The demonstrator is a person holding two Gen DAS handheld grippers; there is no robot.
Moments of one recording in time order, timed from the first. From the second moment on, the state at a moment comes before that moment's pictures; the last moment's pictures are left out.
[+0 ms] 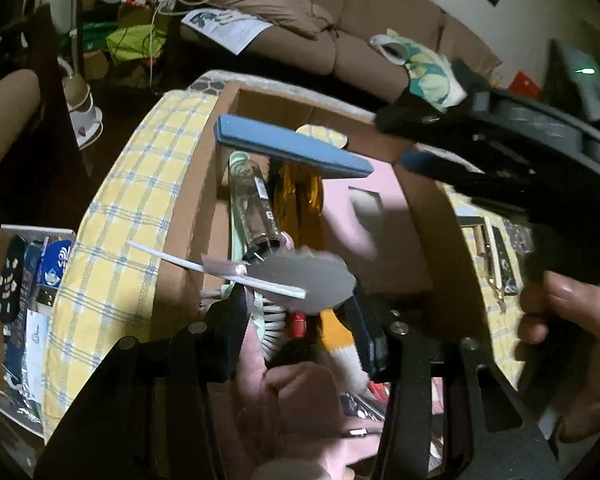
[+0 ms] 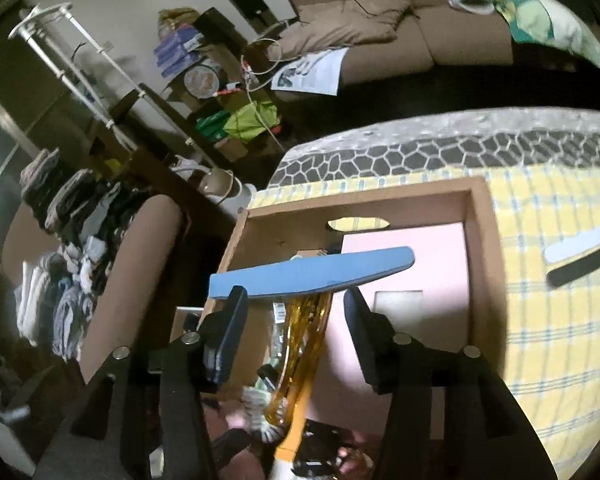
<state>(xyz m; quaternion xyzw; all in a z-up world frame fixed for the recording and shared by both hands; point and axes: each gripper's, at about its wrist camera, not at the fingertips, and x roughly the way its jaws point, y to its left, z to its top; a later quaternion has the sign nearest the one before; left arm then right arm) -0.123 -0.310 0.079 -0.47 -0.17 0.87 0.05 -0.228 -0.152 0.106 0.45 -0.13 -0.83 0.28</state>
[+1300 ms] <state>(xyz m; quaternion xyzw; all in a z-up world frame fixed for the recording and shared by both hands) -0.104 -0.373 0.109 -0.40 -0.31 0.86 0.07 -0.282 -0.229 0.079 0.48 0.18 -0.79 0.33</state>
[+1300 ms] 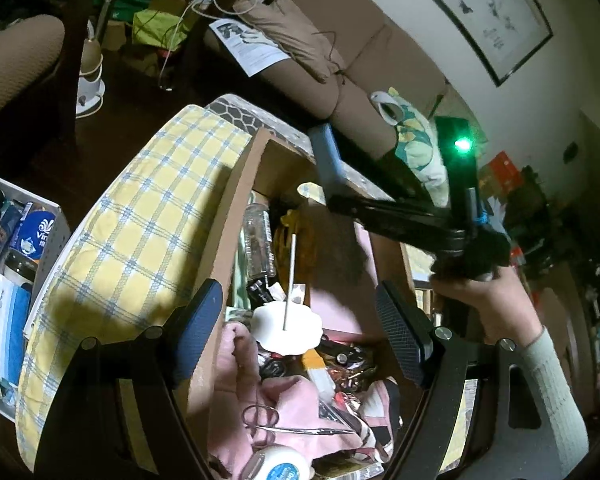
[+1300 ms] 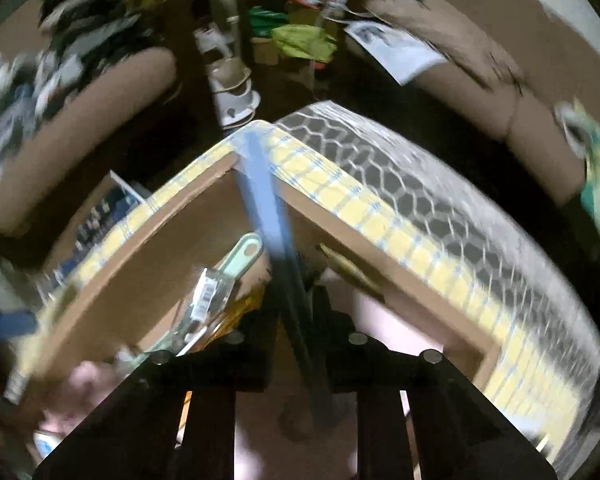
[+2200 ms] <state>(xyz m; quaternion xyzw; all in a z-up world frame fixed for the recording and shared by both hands) -0.099 -0.388 0.109 -0.39 -0.36 0.84 0.05 -0.264 -0.257 0.052 0.47 0.21 -0.80 0.30</state>
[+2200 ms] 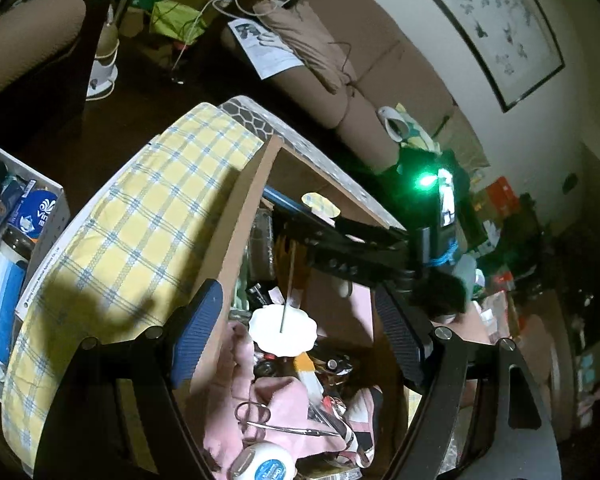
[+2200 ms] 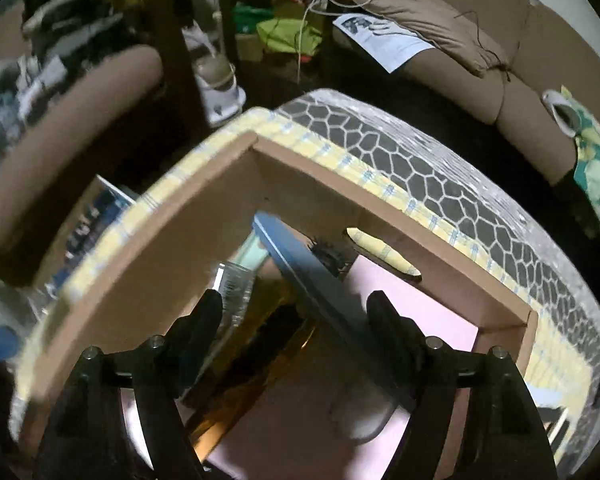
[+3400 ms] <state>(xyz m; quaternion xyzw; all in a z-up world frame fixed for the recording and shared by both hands) -0.102 -0.338 0.121 -0.42 -0.33 0.84 0.11 -0.208 -0.117 0.094 0.52 0.00 -0.81 0.26</state>
